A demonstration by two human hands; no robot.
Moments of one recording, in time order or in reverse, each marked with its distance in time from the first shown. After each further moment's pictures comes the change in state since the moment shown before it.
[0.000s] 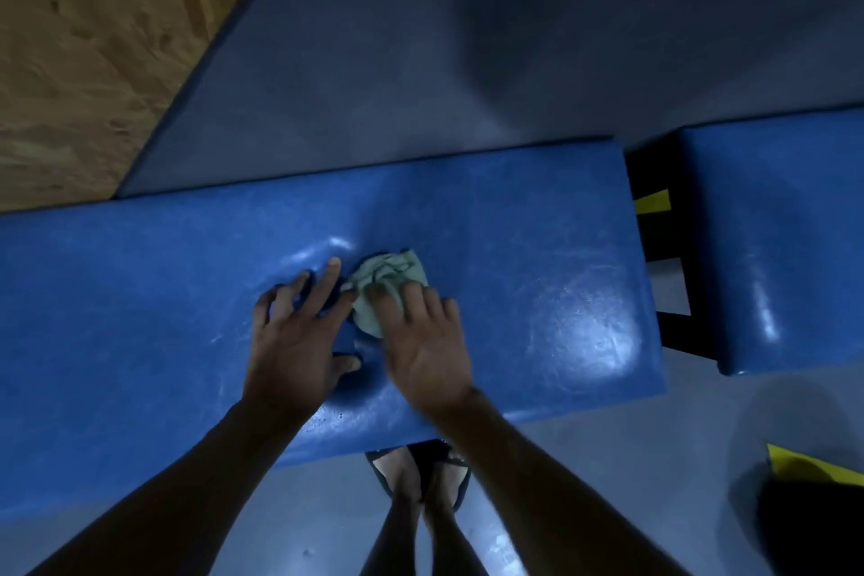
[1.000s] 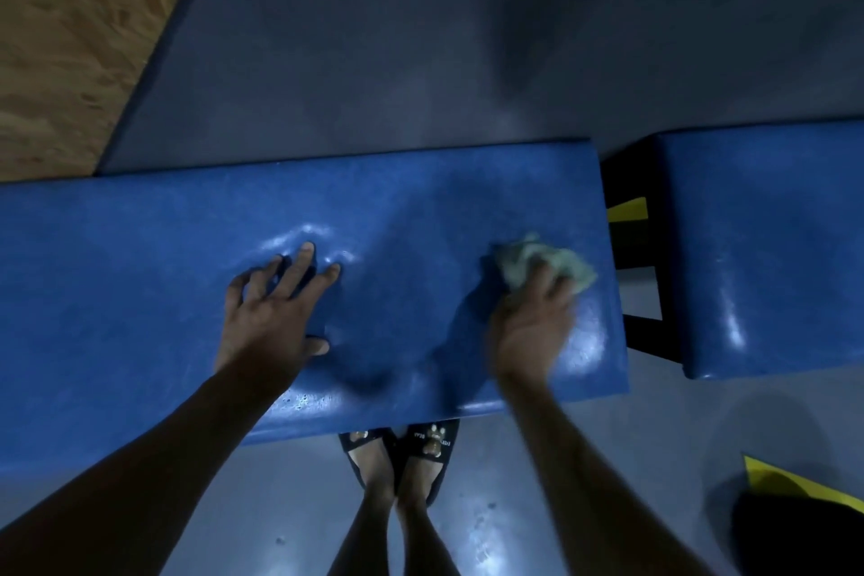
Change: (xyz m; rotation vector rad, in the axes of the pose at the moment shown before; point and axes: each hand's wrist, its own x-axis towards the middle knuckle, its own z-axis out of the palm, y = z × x) left_hand 0.002 0.019 -0.004 0.023 -0.016 -0.088; right_hand -0.033 0.121 -0.032 0.040 0.178 0.718
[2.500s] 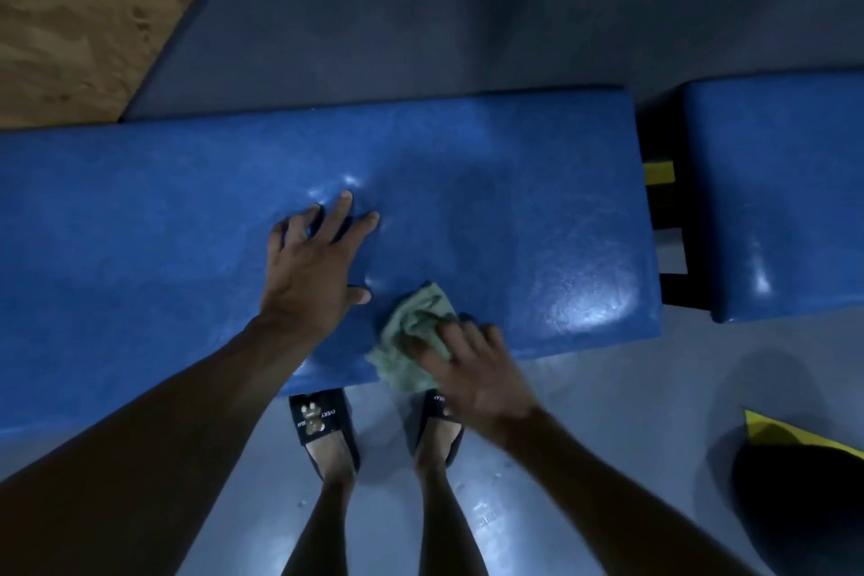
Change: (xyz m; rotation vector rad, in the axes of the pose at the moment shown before) left_hand -0.006 -0.014 -0.001 -0.059 0.013 0.074; right_hand -0.129 -0.017 0.008 -0.144 -0.290 -0.972
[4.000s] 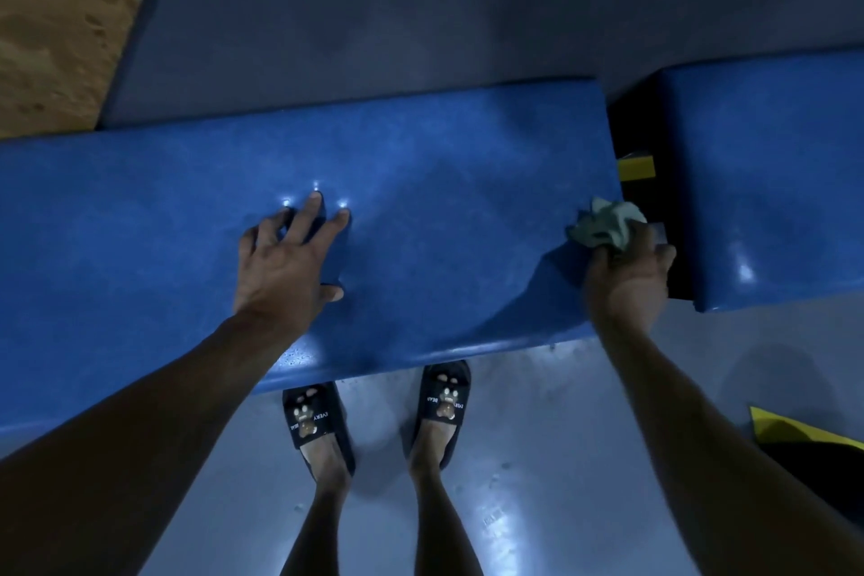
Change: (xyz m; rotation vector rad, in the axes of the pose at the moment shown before) left_hand -0.005 0.018 -0.003 0.043 -0.050 -0.082; right_hand -0.020 0.159 -0.044 0.270 0.418 1.219
